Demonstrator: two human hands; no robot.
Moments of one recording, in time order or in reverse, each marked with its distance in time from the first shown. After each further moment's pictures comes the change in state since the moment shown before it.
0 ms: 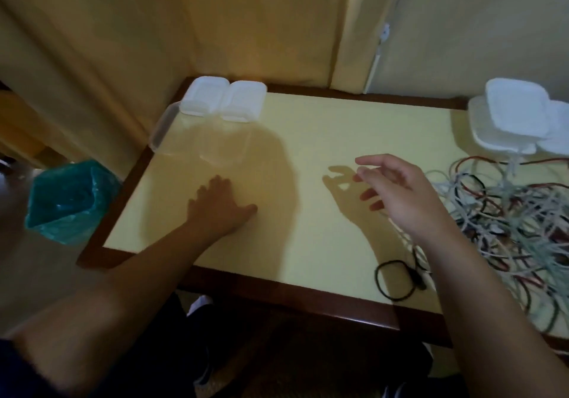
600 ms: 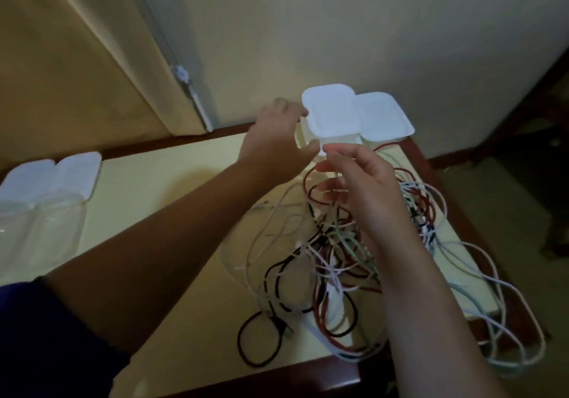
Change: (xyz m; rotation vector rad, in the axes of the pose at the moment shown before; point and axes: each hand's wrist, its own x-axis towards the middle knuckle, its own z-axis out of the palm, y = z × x) left_hand 0.009 0.396 0.008 -0.140 0.388 1.002; right_hand 0.008 0.049 -0.174 0.522 0.388 -0.032
